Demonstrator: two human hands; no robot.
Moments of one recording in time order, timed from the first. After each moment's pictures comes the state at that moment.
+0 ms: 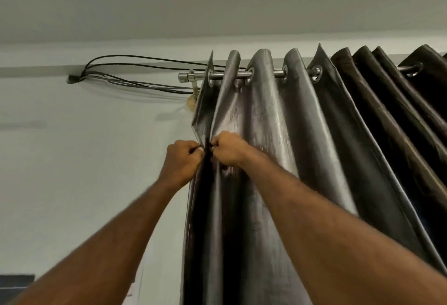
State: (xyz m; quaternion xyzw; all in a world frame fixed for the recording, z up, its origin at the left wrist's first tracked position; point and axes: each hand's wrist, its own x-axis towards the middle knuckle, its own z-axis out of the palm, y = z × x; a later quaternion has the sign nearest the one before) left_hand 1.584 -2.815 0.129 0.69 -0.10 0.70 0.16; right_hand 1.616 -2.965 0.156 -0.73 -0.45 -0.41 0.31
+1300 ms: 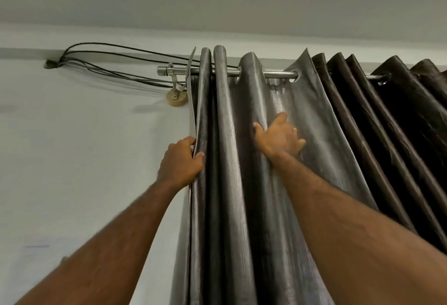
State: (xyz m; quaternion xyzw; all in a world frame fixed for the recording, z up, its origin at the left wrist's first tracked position) left_hand 1.613 -2.887 0.106 0.71 -0.07 0.68 0.14; right_hand 1.695 -3.094 0.156 -0.67 -0.12 -0.60 0.43
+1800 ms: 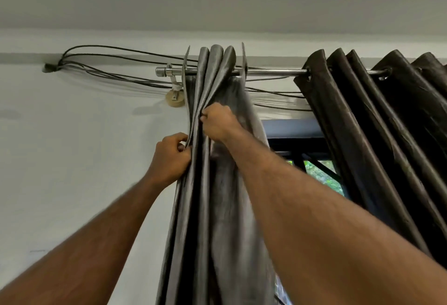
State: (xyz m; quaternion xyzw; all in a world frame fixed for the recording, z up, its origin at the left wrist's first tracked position) left_hand 1.590 -2.873 0.116 0.69 -0.11 0.69 0.20; right_hand 1.623 -3.011 0.194 -0.70 -0.39 -0.52 0.30
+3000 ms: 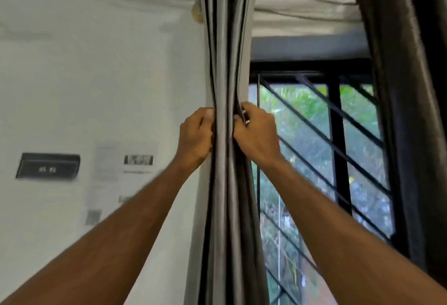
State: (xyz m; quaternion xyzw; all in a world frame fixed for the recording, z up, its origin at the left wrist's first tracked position) left_hand 1.590 -2.880 -0.015 0.68 -0.10 0.64 0.35; right_hand 1.656 -3.008 -0.003 -0.58 -0.45 -0.47 0.49
